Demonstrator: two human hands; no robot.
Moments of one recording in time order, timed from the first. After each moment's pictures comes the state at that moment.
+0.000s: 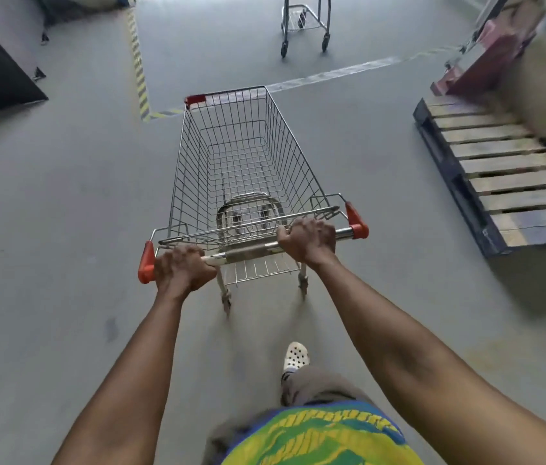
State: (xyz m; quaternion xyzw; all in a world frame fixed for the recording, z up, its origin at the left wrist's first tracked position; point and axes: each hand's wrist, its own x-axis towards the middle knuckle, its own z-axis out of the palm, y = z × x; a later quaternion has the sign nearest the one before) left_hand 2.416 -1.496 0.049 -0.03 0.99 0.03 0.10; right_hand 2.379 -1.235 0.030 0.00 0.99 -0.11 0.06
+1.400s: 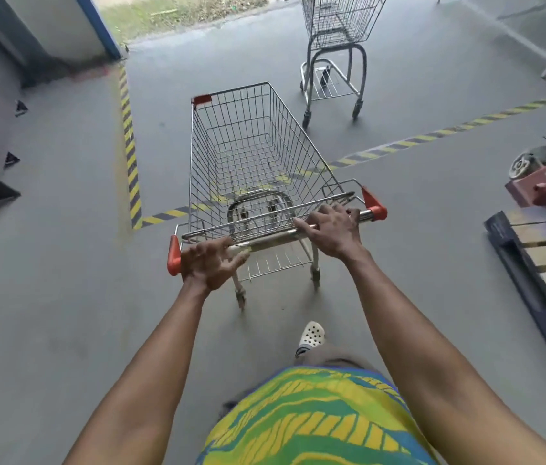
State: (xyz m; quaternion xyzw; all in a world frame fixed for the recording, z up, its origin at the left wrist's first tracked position) left_hand 1.421 -1.504 0.039 0.06 0.98 0.16 -0.03; right_hand 1.383 -1.216 0.039 -0.02 0.99 -0.13 0.09
